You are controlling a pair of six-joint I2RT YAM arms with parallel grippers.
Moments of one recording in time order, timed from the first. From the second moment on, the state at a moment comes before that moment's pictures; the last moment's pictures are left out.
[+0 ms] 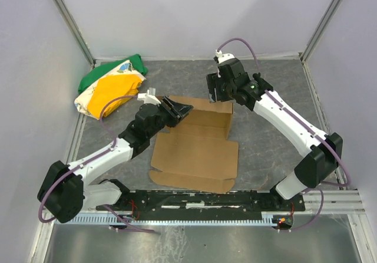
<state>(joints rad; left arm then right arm) -0.63 1.18 0.66 0.33 0.00 -1.21 0.61 1.56 1.54 -0.70 0.21 0.28</state>
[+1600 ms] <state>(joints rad) -0.09 1.12 0.54 0.33 0.17 -0.51 0.56 1.78 1.75 -0.78 -0.12 0.21</state>
